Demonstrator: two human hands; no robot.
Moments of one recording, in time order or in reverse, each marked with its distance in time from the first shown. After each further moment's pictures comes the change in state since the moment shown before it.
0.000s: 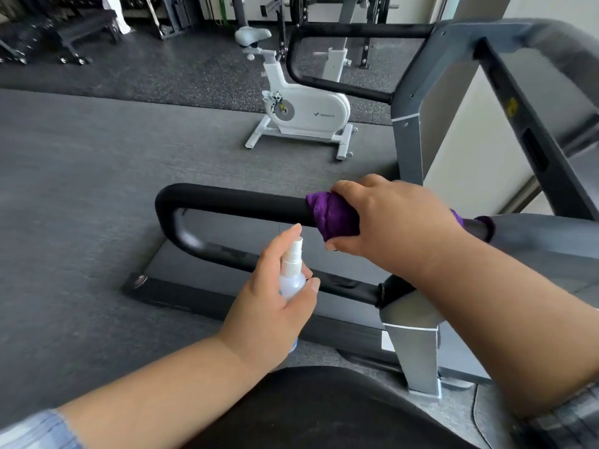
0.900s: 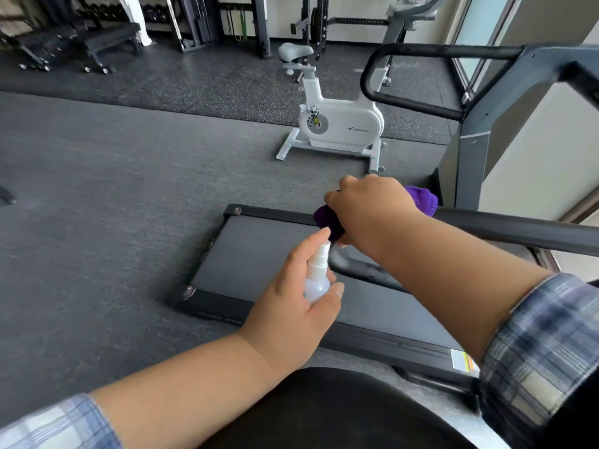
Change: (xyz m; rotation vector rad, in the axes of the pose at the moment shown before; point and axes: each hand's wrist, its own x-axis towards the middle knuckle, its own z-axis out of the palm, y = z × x) left_hand 0.002 -0.114 -0.236 -0.022 -0.045 0.046; right_hand 0.168 -0.268 0.012 -0.293 -0.157 -0.083
